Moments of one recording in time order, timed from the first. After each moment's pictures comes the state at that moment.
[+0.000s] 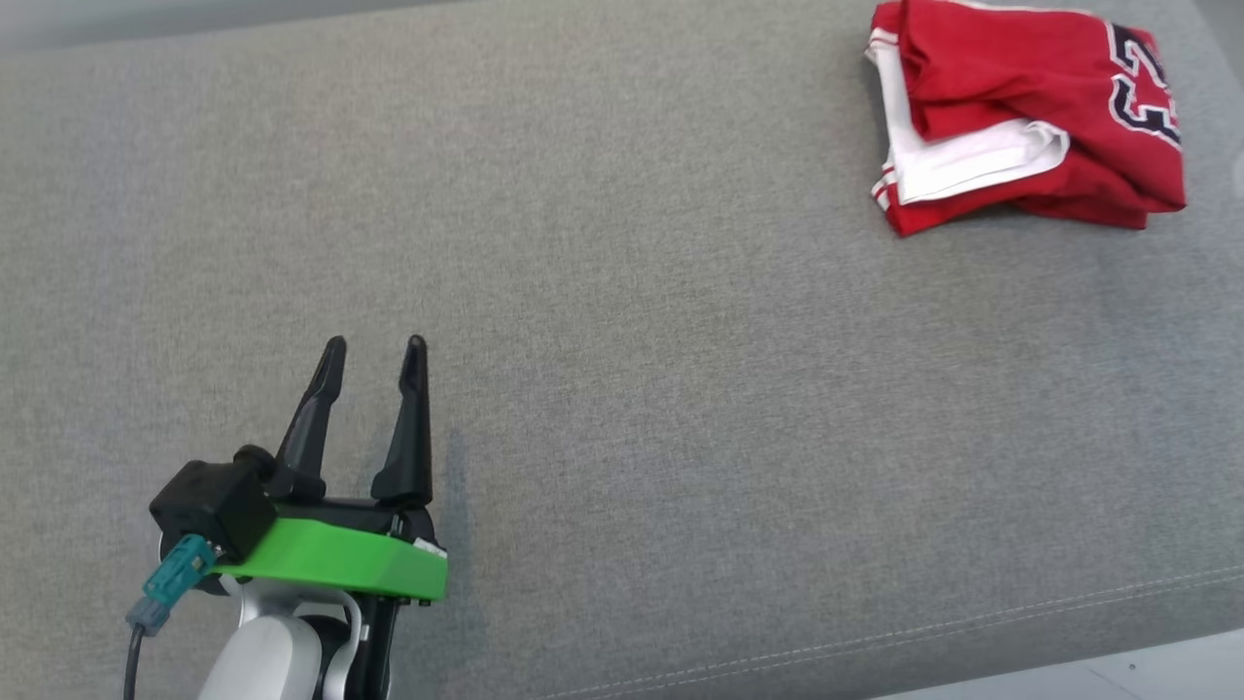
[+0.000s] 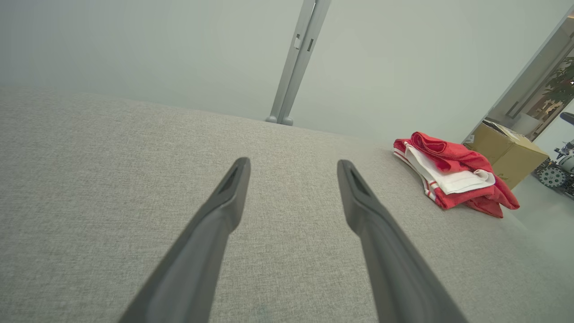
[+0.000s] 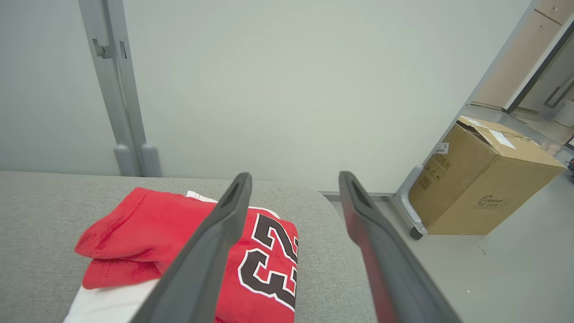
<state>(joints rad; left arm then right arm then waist) -0.09 0.10 -0.30 -0.09 -0.51 0.08 -0.20 -0.92 -0.64 0.71 0.81 0.71 -0.08 -0.24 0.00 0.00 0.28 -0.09</state>
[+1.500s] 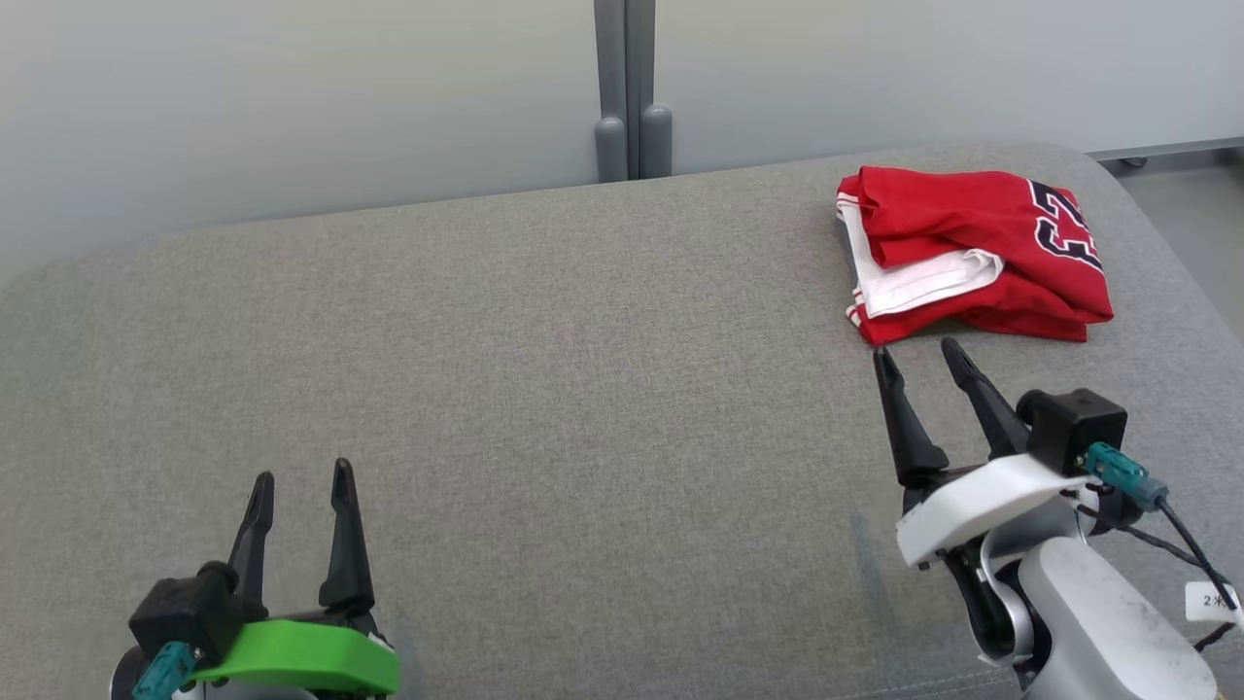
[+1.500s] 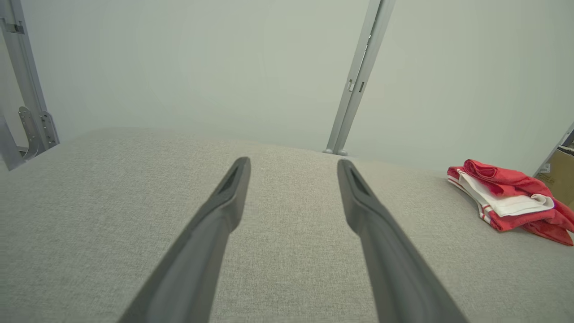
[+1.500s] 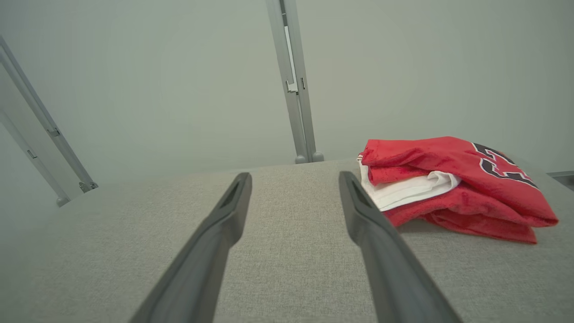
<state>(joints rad) 0.07 0.07 -0.16 0.02 -0.42 0.12 -0.25 -0.19 -0.25 0.46 0.22 0.52 -0.13 -0.25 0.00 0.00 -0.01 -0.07</state>
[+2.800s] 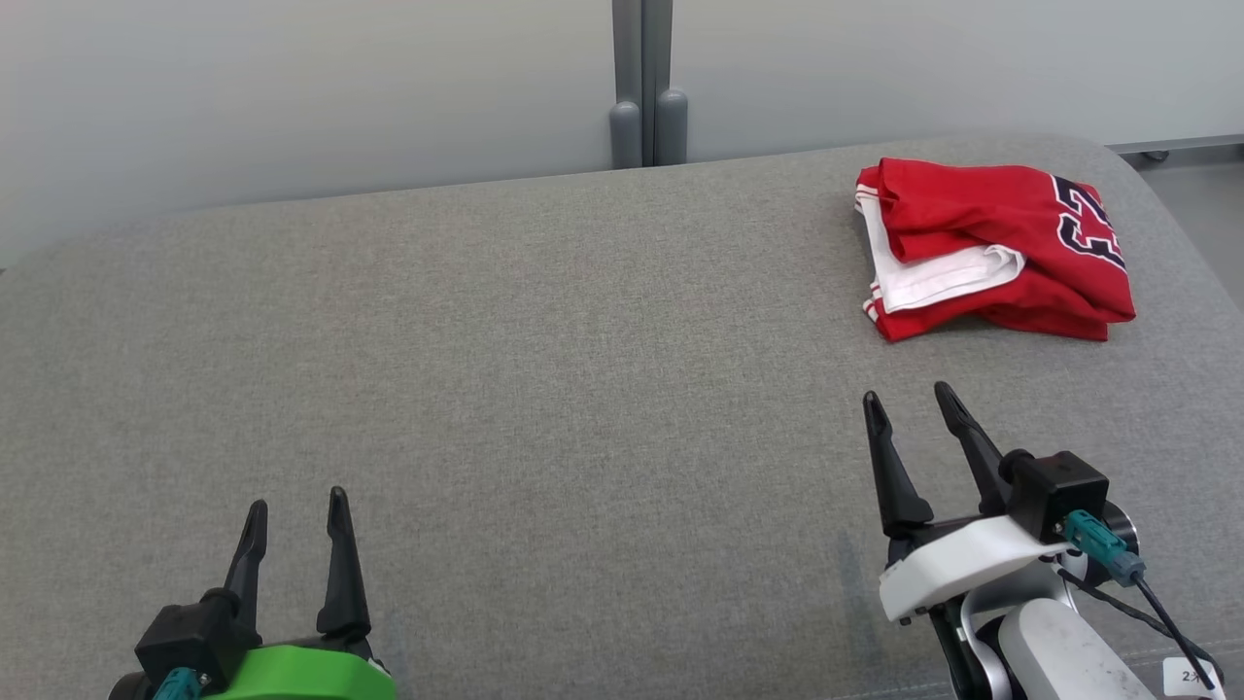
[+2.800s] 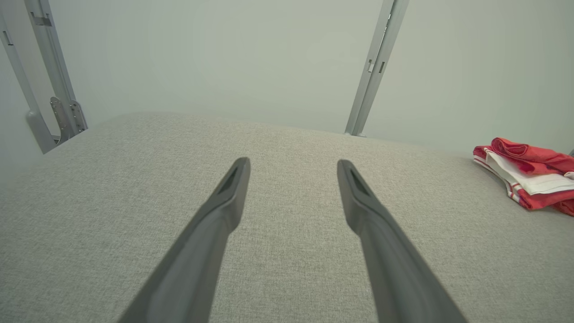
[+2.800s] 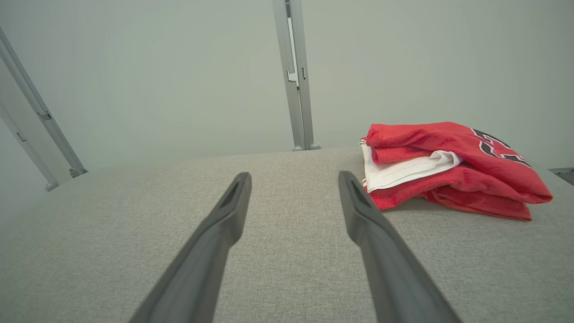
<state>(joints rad) 0.13 0.05 -0.14 0.02 -0.36 0.12 -0.25 -0.03 -0.15 0.37 0.12 0.32 -0.13 -0.25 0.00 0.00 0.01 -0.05</state>
